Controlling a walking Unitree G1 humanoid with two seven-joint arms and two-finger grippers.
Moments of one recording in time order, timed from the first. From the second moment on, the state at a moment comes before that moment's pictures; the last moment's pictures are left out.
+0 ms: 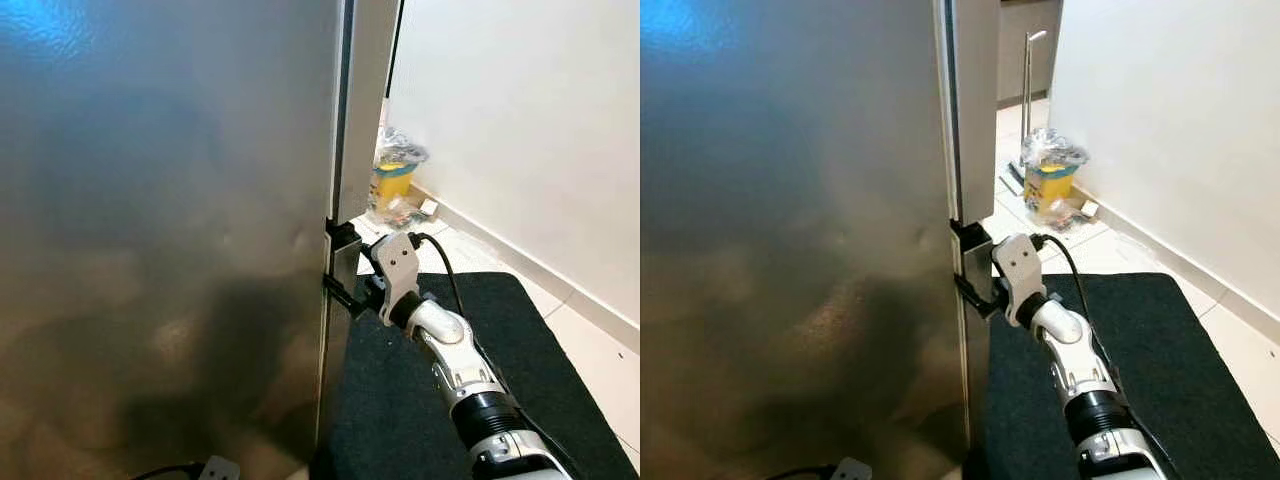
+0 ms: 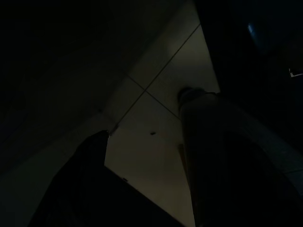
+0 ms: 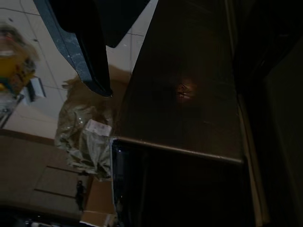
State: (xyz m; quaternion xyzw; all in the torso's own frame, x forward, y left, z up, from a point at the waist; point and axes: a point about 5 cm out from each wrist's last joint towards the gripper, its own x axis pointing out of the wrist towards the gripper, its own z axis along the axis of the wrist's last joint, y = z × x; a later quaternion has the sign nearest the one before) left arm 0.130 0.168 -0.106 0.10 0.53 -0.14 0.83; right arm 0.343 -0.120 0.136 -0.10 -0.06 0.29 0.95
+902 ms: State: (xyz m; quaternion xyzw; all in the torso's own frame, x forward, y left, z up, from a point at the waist) left arm 0.136 0.167 -0.104 0.10 0.52 -0.14 0.84; right arm 0.351 -0.140 0.139 -0.13 -0.06 0.20 0.97
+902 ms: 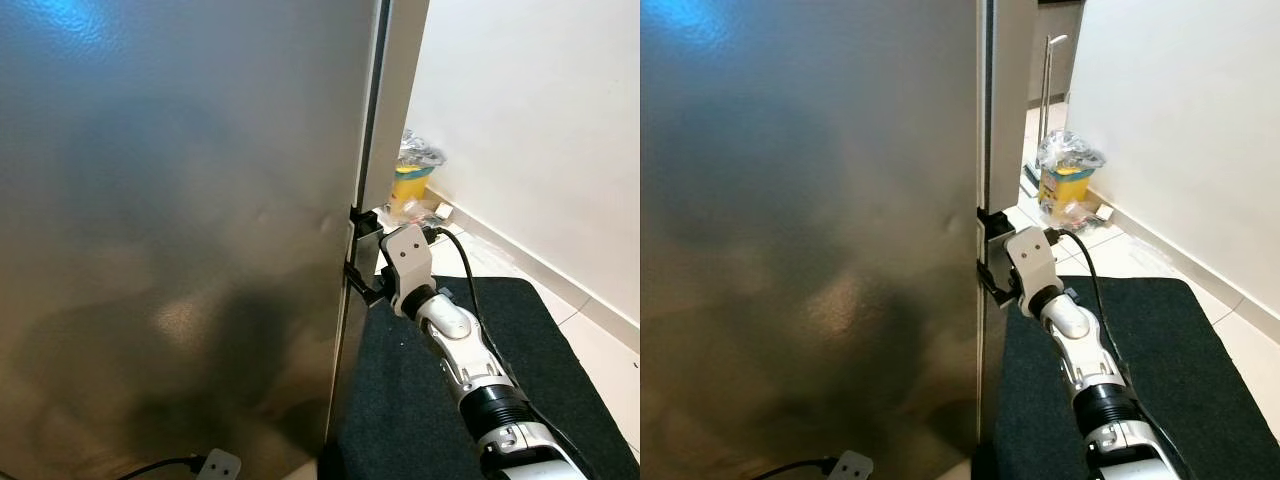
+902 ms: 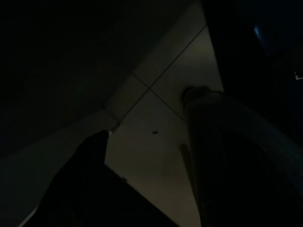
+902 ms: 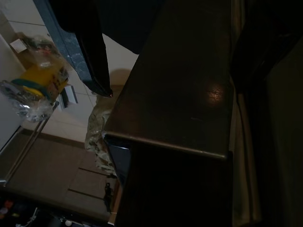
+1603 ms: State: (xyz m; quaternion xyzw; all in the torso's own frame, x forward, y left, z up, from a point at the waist) left arm 0.135 0.168 -0.104 0.10 0.52 -0.14 0.84; right arm 0.361 -0.196 0.161 -0.12 -0.08 0.06 0.99
